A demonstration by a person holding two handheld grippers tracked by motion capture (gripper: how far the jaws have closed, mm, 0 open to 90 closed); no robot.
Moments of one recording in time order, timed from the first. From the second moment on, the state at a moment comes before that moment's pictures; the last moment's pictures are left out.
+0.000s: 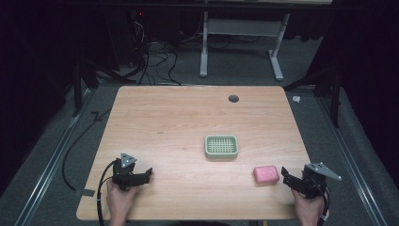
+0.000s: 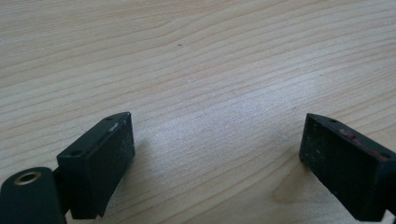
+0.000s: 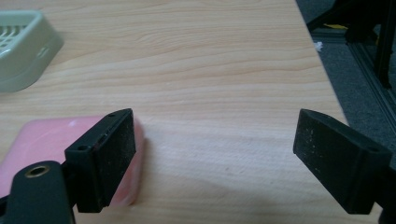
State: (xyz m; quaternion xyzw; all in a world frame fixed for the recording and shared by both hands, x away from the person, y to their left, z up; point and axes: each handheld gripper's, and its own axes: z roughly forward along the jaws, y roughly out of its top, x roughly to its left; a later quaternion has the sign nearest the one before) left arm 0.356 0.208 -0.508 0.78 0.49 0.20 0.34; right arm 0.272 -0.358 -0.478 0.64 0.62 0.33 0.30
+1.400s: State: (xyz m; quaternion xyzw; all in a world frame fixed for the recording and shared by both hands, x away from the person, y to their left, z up) left arm 0.356 0.209 -0.508 0.77 0.50 0.20 0.34; right arm 0.285 -0.283 -0.499 0.61 0.68 0.30 0.26
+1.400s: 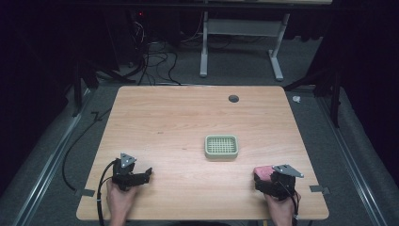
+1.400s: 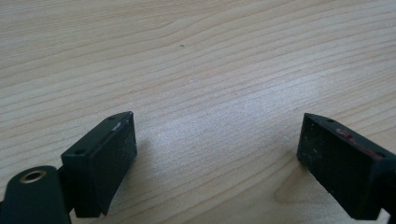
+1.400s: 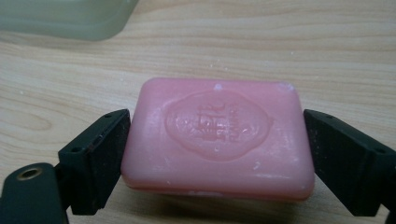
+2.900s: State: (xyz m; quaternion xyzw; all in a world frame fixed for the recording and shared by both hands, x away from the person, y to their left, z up) left arm 0.356 0.208 -0.509 0.77 0.50 0.20 0.34; right arm 0.306 -0.263 -0.482 0.60 0.70 0.30 0.25
